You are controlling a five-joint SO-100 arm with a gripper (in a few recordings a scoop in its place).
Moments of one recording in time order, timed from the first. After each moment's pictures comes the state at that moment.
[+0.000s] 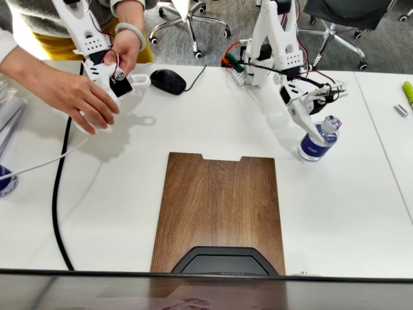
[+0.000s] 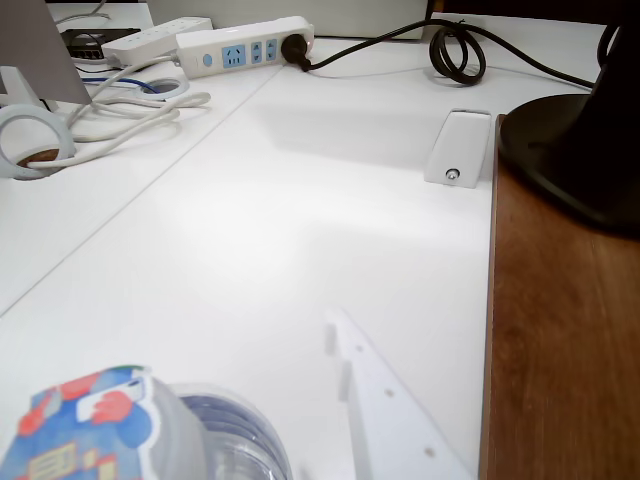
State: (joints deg) arm -30.4 93.8 137.5 -36.0 -88.2
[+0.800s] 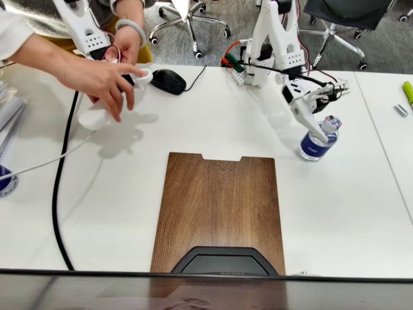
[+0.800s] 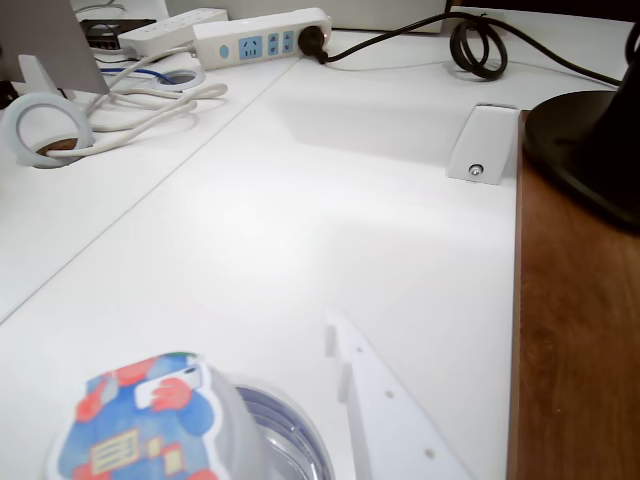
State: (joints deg) arm -32.6 93.8 137.5 -35.8 -88.2
